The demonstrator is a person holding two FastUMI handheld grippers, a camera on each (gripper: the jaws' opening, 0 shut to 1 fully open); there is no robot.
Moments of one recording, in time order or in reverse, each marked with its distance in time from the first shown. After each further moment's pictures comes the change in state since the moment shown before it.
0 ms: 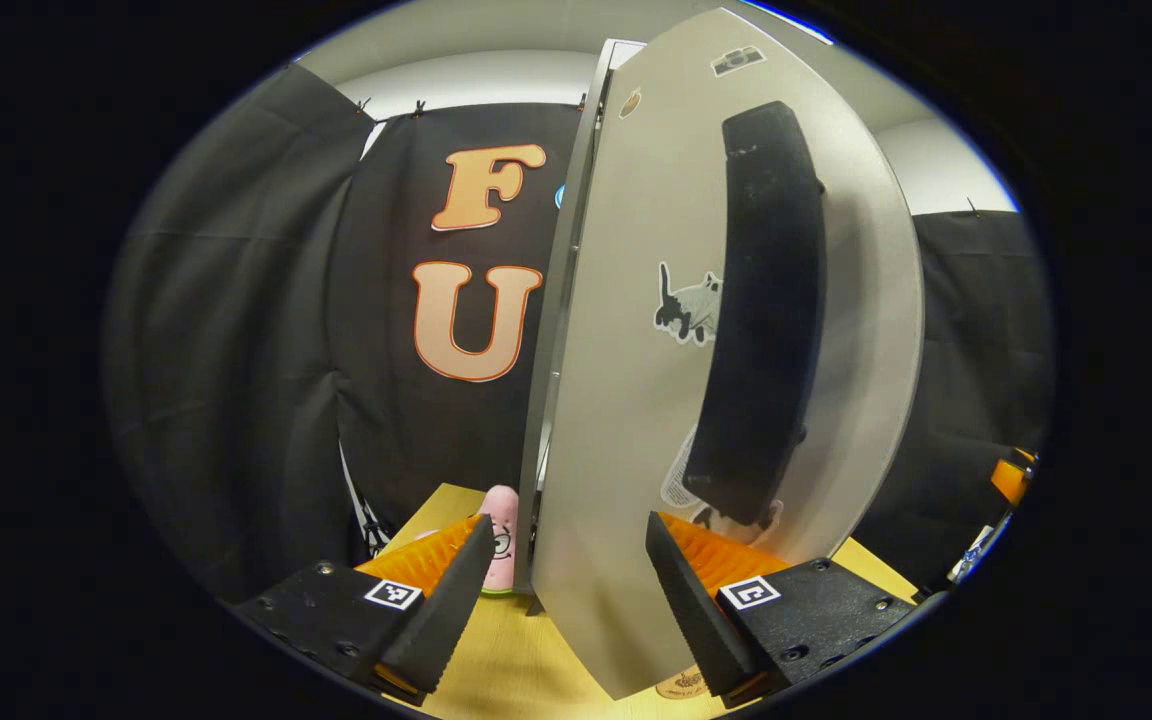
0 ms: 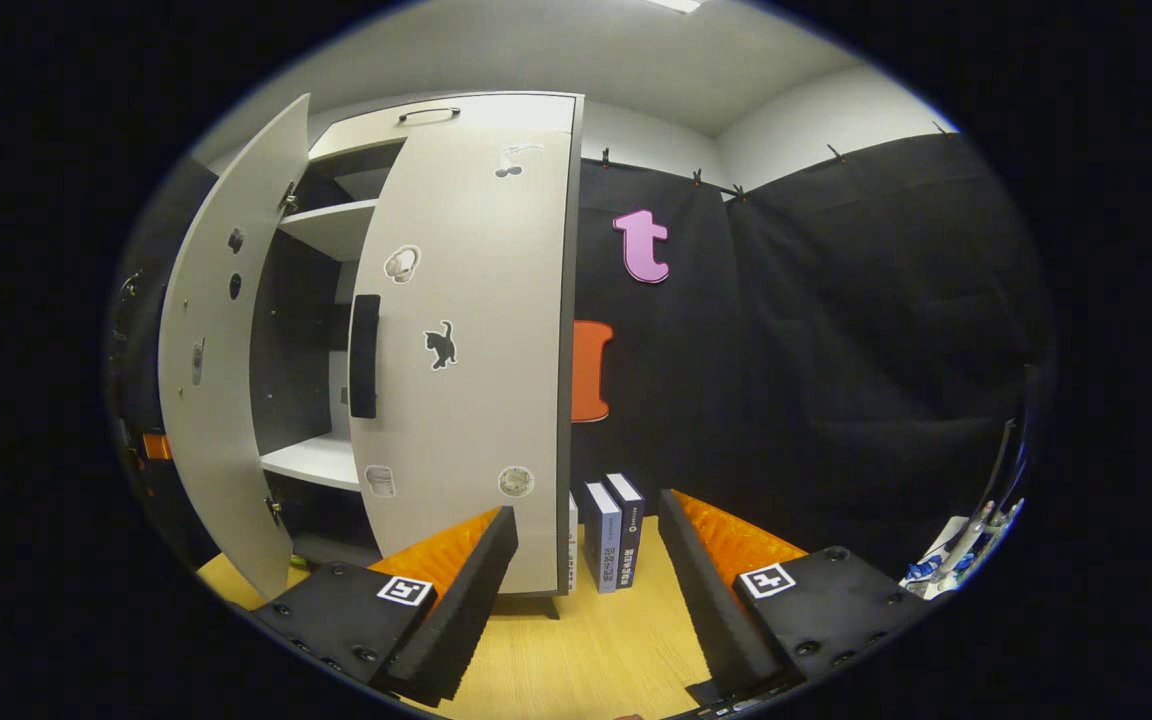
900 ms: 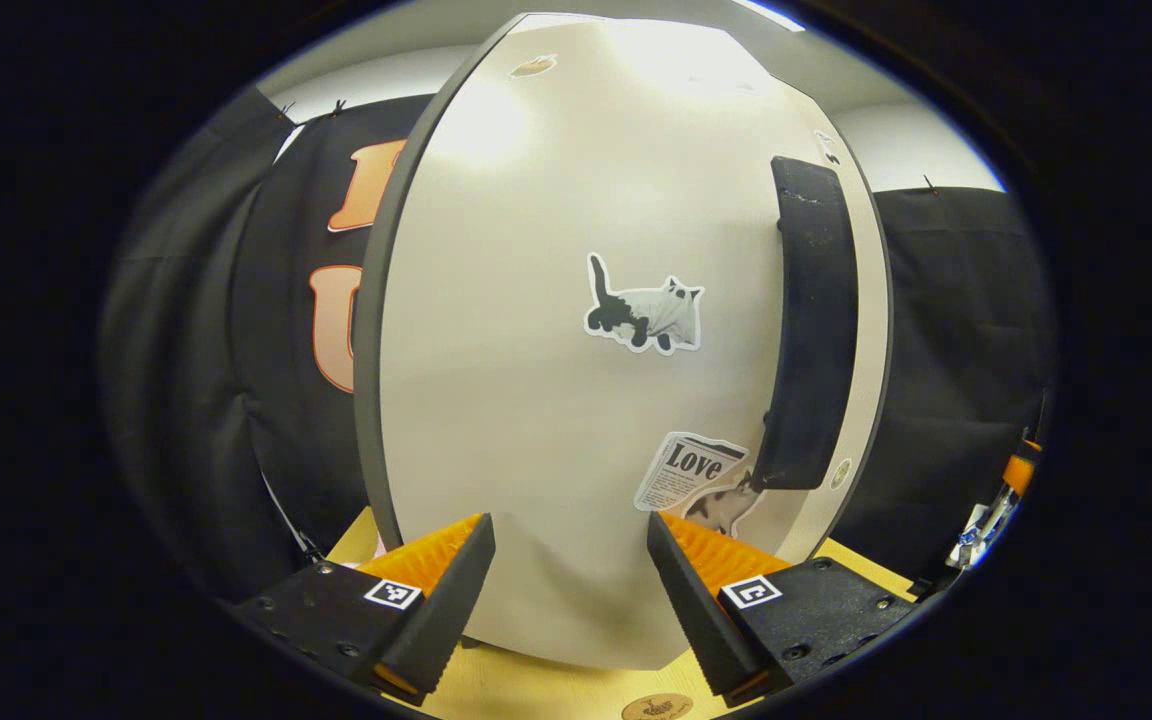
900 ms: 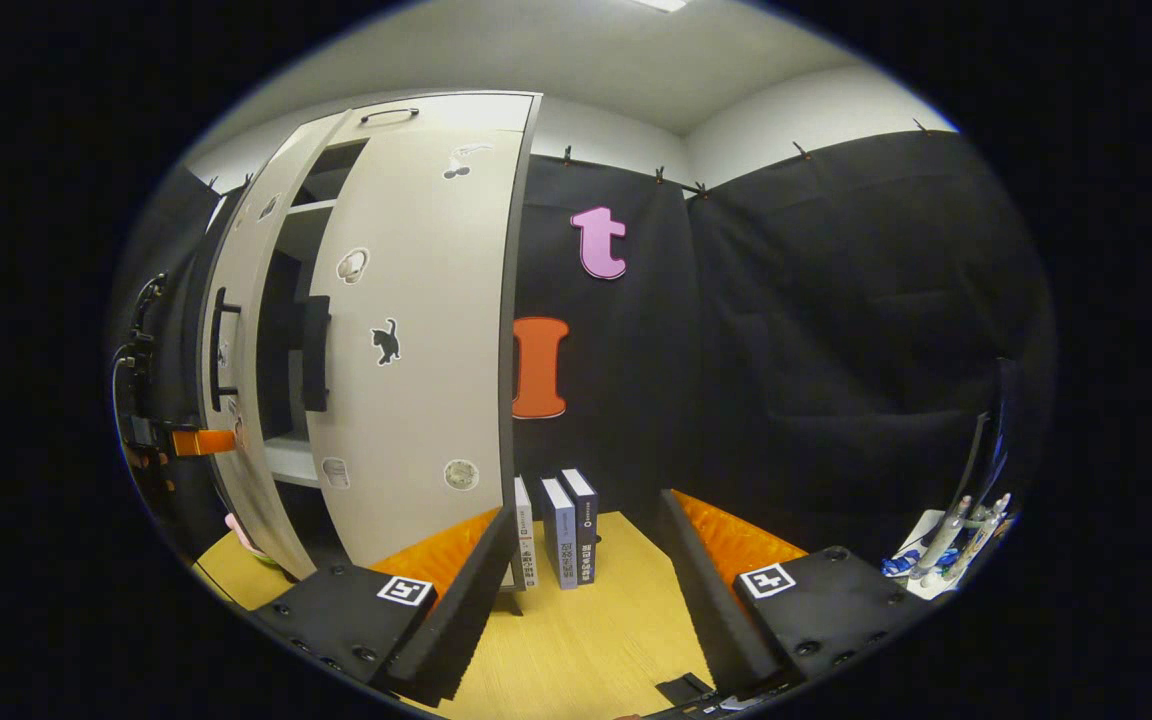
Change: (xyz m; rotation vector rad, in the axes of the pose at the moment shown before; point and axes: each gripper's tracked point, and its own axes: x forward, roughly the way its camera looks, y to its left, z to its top) left arm 0.080 -0.089 0.001 0.081 -0.004 -0.170; right arm -0.011 -0.051 -0.007 0.016 0.009 -0.111
